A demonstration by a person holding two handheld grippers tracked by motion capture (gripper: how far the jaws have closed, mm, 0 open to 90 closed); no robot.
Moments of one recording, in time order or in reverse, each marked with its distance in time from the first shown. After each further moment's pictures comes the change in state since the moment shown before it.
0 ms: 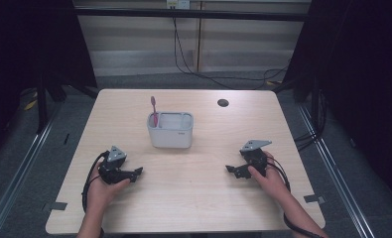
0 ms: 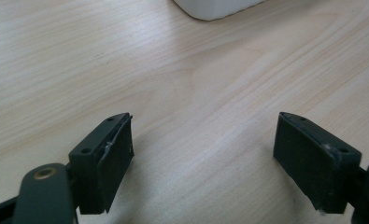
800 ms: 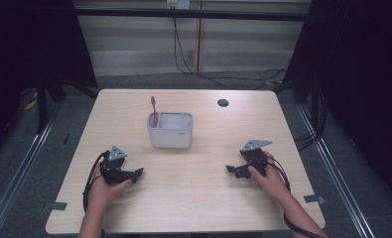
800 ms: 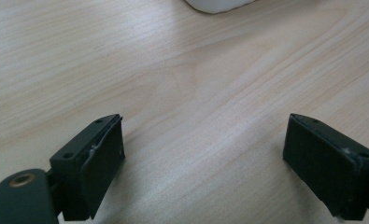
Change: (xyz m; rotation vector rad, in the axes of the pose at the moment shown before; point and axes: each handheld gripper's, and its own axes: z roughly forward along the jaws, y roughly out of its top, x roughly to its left) left arm 0.002 0.000 0.002 0.021 0.001 -0.032; right arm 0.000 0.000 0.000 -0.002 0.003 0.003
